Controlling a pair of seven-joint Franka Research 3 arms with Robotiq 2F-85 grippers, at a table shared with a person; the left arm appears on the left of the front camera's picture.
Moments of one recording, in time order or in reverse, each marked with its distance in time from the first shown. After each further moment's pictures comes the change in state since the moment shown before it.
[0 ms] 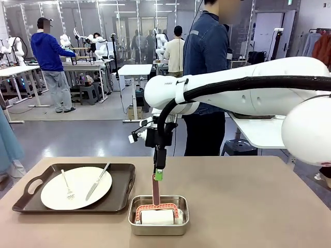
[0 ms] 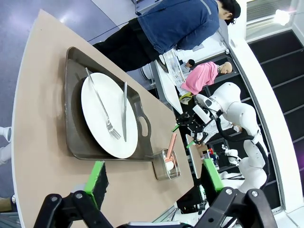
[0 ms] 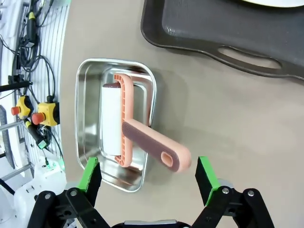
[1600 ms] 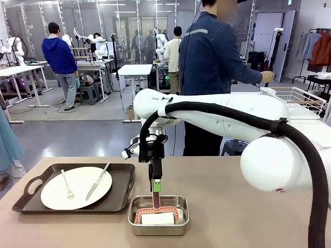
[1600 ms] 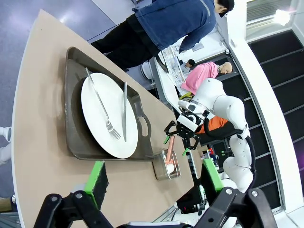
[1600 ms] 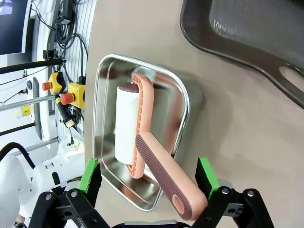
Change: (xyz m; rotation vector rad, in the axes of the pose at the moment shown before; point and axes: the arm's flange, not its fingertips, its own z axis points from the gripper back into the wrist) left arm 0.000 0.000 0.000 0.000 0.000 0.000; right arm 0.021 -0.026 -0.051 0.262 0.123 0.051
